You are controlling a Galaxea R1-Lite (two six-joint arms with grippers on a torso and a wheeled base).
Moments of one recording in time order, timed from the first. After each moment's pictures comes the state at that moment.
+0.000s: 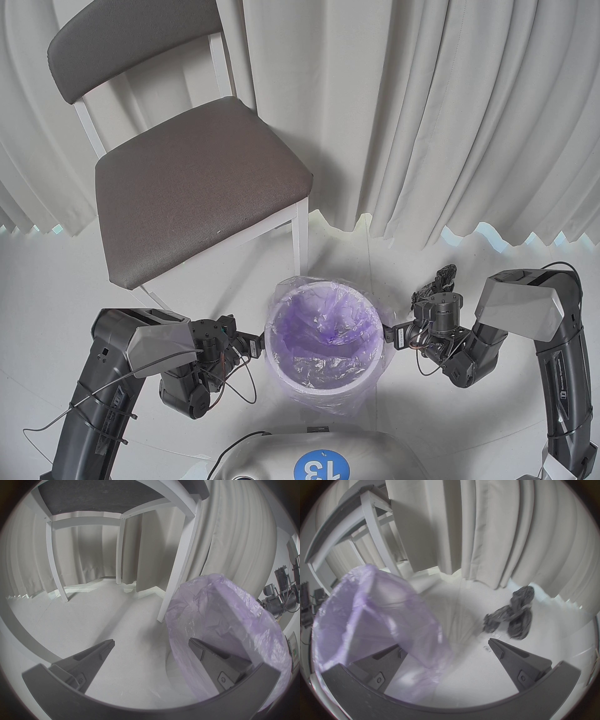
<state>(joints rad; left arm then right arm) -0.36 2.73 -0.99 -1.54 0.04 -0.04 0.31 2.53 -0.92 -1.17 -0.17 0.01</state>
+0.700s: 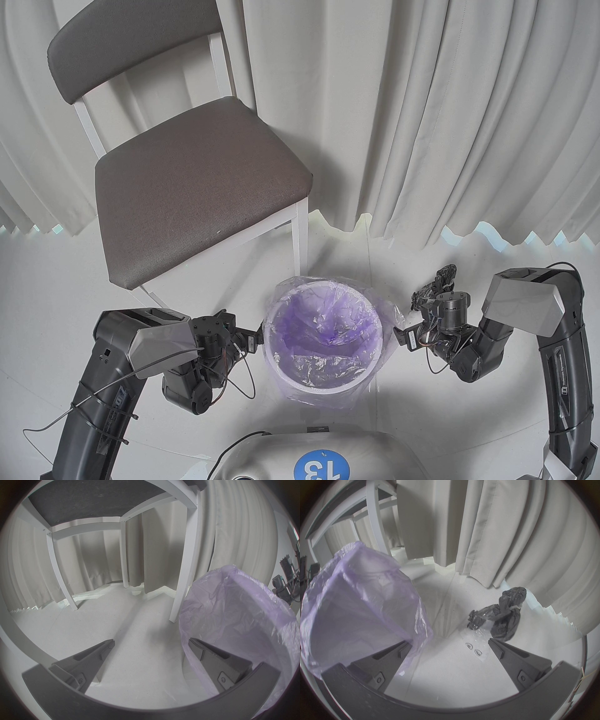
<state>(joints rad) -0.35 2.74 -1.05 -1.50 0.12 0.06 0.26 2.53 -0.89 -1.12 -0.14 -0.14</state>
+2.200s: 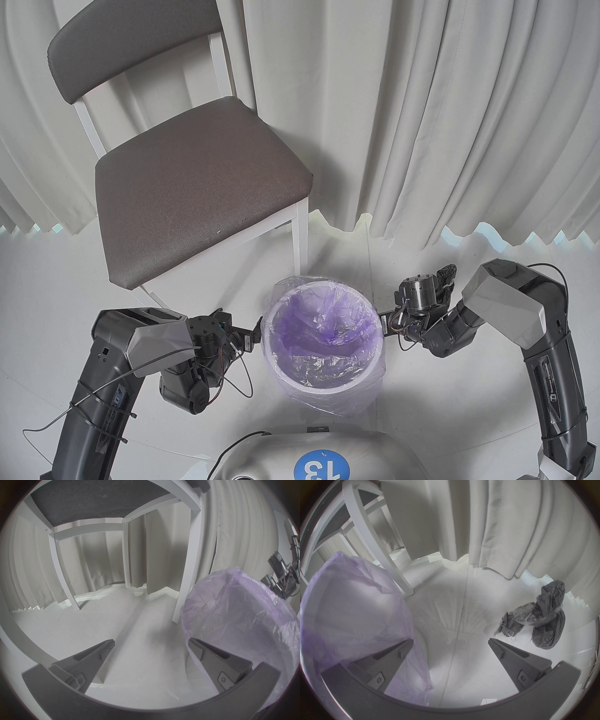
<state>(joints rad) -0.34 2.75 -1.04 -1.52 0.12 0.06 0.33 2.62 -1.35 -0.67 -0.11 0.07</state>
